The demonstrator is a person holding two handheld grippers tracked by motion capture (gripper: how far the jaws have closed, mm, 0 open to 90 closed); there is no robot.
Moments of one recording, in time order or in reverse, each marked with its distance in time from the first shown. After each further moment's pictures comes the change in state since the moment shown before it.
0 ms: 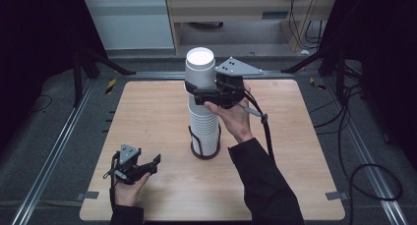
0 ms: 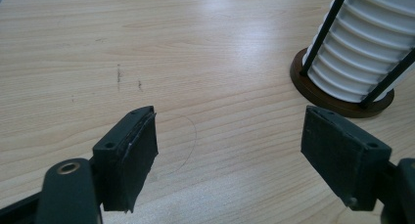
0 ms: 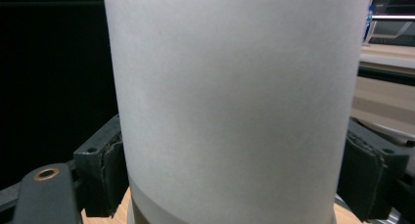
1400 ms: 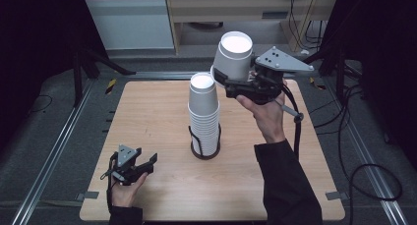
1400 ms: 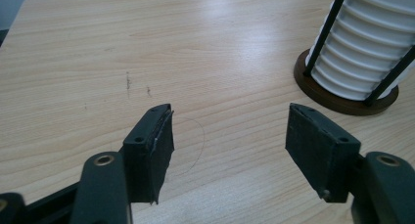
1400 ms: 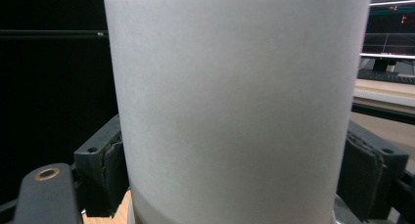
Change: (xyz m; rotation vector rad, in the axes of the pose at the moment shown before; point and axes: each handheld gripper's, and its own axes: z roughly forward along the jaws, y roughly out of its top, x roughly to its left) left arm 0.002 0.000 -0.006 -0.018 0.016 0.037; right arm -0.024 0.031 -0.073 -0.110 -0.054 -0.022
